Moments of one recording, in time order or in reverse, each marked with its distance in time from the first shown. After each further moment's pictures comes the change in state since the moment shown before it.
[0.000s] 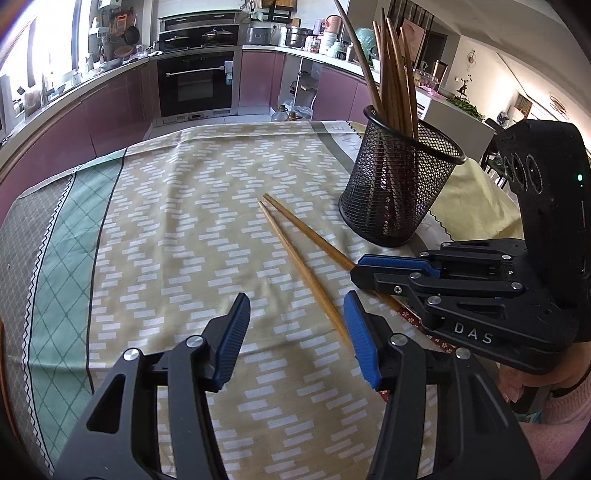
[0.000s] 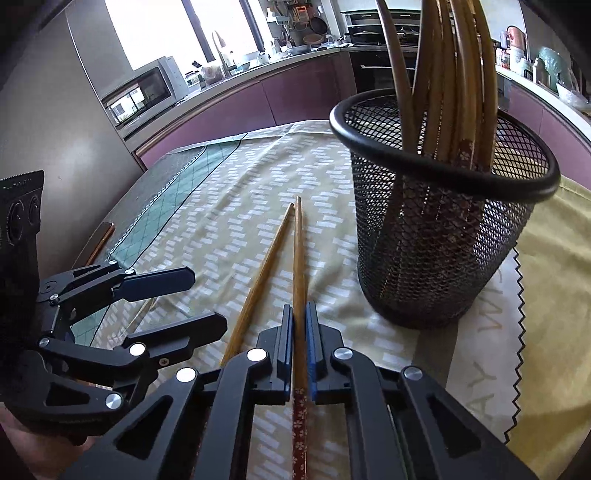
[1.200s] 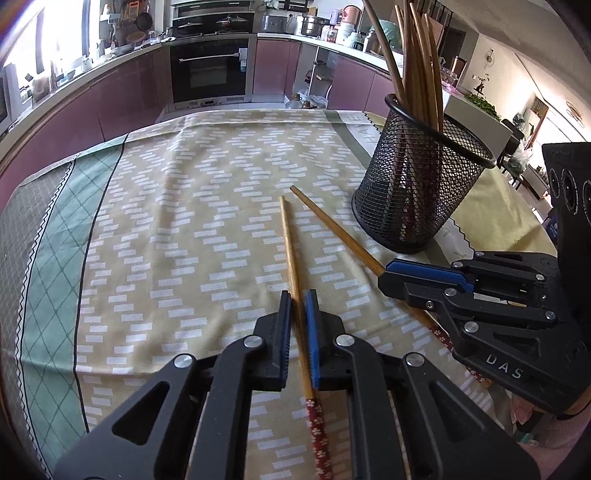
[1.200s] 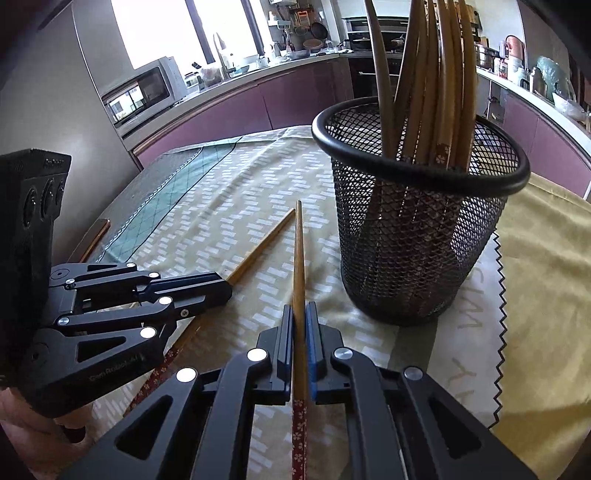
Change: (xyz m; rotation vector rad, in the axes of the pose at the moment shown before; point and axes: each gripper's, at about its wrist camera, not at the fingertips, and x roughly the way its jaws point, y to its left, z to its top) left arm 0.019 -0.003 0.008 -0.052 0.041 0.044; right arm -0.011 -0.008 -0.005 -0.026 -0.021 -0.025
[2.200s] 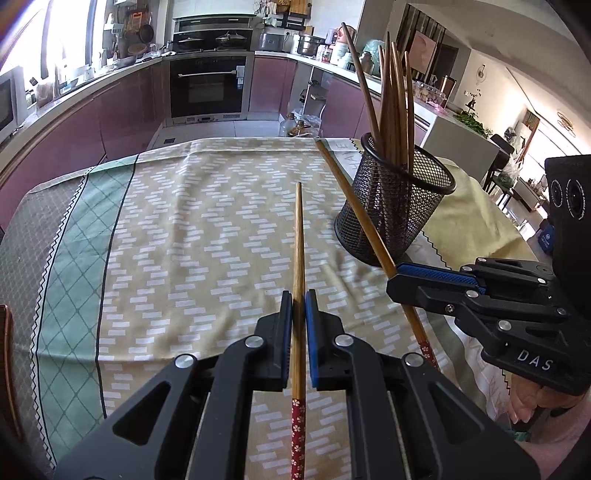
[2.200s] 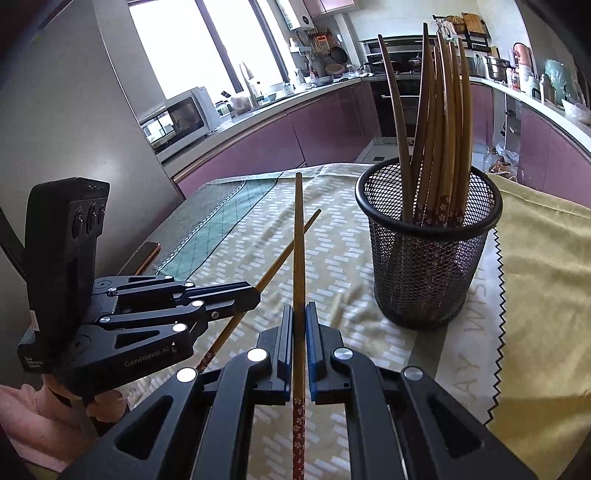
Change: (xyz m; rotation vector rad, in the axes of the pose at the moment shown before) left arm -0.043 0.000 -0.003 -0.006 -0.080 -0.032; right arm -0.046 0.013 0.002 -0.001 -0.107 0.128
